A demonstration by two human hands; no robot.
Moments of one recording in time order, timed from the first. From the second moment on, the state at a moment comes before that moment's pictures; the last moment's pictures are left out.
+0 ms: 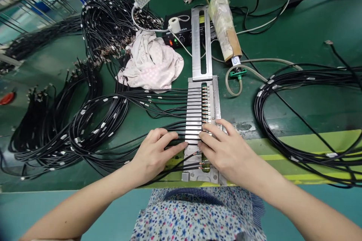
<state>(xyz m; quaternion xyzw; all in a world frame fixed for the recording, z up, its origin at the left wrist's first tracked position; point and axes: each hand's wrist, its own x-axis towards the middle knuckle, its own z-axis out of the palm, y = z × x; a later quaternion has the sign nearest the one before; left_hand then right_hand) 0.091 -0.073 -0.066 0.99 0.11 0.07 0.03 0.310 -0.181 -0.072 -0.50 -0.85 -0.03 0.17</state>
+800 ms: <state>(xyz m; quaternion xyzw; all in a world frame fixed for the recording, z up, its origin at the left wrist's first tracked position) 0.088 -0.094 -0.054 0.96 0.17 -0.04 0.20 0.323 -0.187 -0.080 -0.52 -0.78 0.04 0.34</state>
